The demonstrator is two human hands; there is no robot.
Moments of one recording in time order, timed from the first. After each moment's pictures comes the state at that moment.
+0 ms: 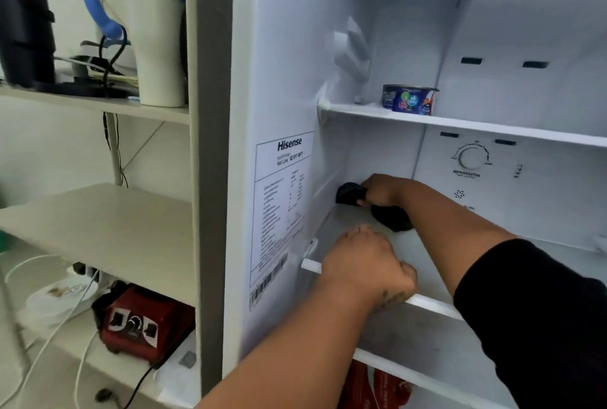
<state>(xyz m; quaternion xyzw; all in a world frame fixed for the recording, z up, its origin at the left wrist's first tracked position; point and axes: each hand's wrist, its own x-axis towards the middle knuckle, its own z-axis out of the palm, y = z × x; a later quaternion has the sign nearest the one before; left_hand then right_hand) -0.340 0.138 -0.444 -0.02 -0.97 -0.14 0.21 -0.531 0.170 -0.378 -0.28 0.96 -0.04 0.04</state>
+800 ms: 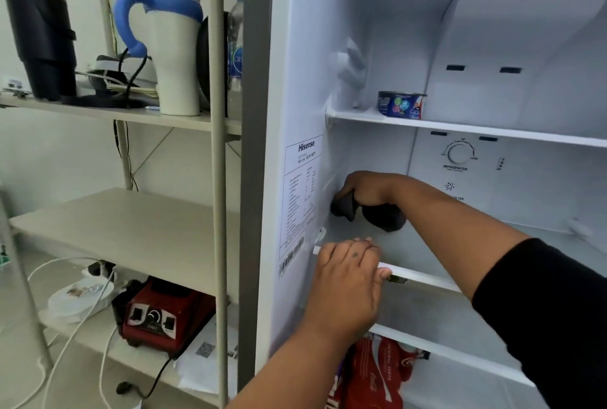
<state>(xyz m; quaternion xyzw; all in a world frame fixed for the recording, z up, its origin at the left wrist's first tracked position) -0.274 0.124 -0.490 -0.08 -0.91 -0.11 0.40 -0.461 0.161 -0.363 -0.40 0.92 -0.03 0.04</state>
